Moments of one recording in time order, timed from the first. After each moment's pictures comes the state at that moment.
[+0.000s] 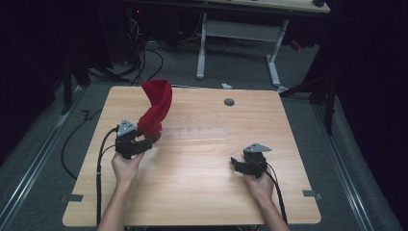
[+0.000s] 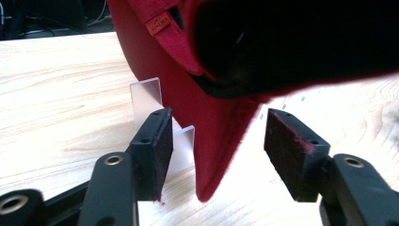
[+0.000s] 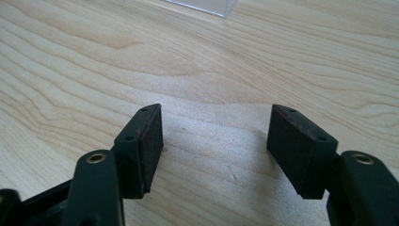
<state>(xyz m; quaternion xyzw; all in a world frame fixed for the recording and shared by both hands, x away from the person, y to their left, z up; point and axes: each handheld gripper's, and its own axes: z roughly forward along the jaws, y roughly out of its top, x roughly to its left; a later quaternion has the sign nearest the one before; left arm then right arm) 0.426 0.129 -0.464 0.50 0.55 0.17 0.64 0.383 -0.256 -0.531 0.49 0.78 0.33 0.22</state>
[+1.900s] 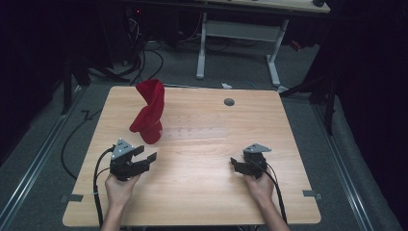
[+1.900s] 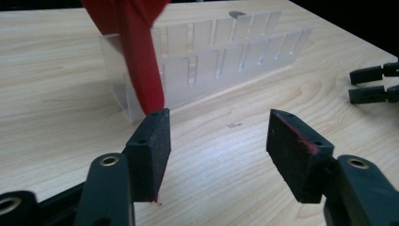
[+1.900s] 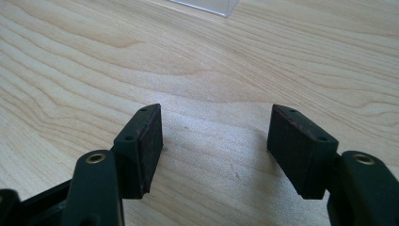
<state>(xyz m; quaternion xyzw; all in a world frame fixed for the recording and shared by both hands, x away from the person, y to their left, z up) 0.364 0.127 -0.475 0.52 0.55 0.14 0.64 0.382 -0.256 -0.531 0.49 0.78 0.33 0.22</state>
